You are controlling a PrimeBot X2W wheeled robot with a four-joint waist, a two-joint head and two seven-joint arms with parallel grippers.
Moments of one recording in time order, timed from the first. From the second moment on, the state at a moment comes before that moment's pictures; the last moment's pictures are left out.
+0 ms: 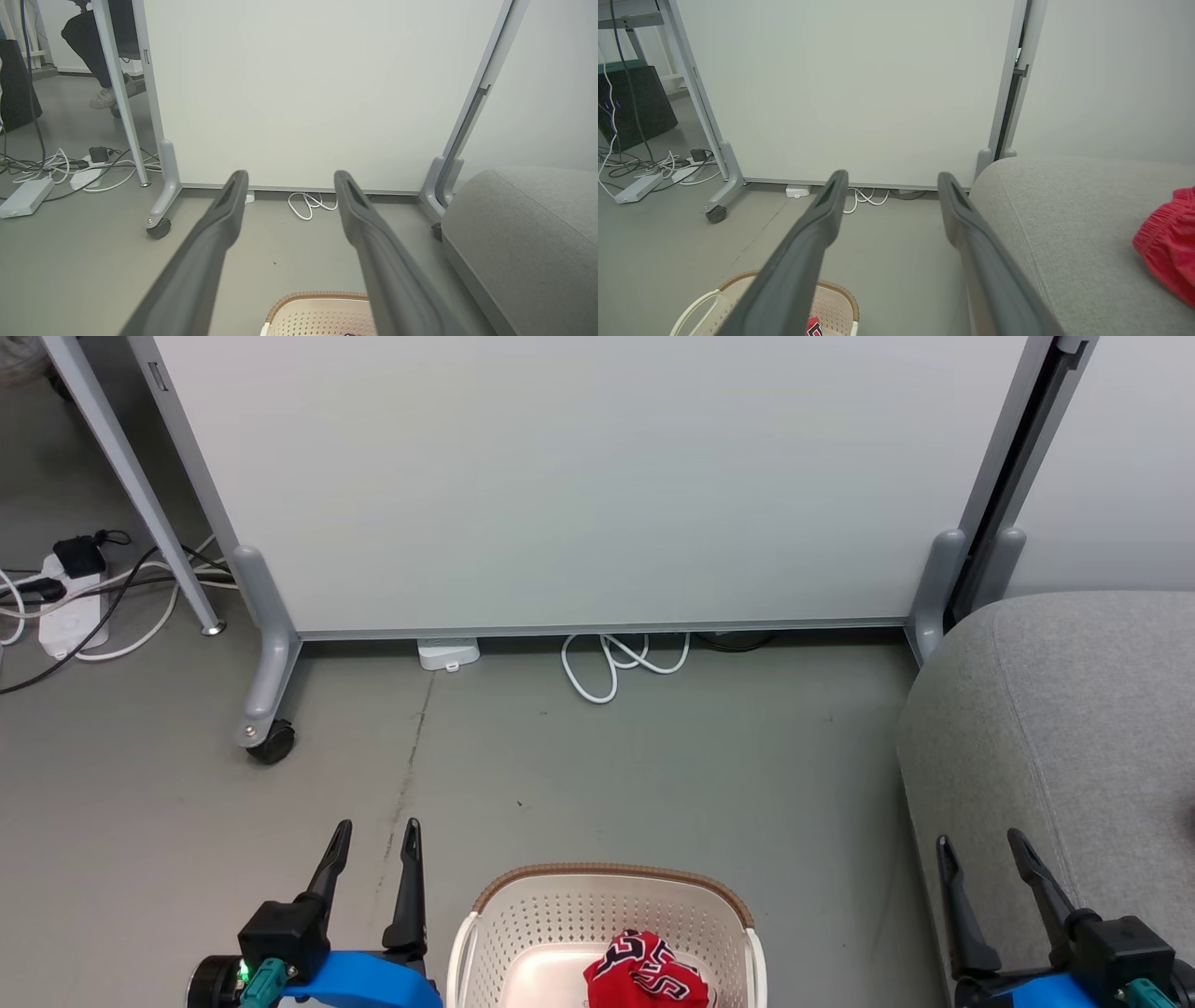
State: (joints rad) left arm -0.05 0.05 -0.12 0.38 -0.19 -0.10 -0.26; right arm 0.06 -0.05 -0.09 0.18 0.05 0.13 -0.24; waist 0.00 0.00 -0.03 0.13
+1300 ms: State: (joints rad) left arm -0.22 0.05 -0.18 0.48 -0.14 -0.12 -0.26; right arm -0.12 -0.05 0.10 0.13 0.08 0.13 -0.26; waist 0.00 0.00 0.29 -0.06
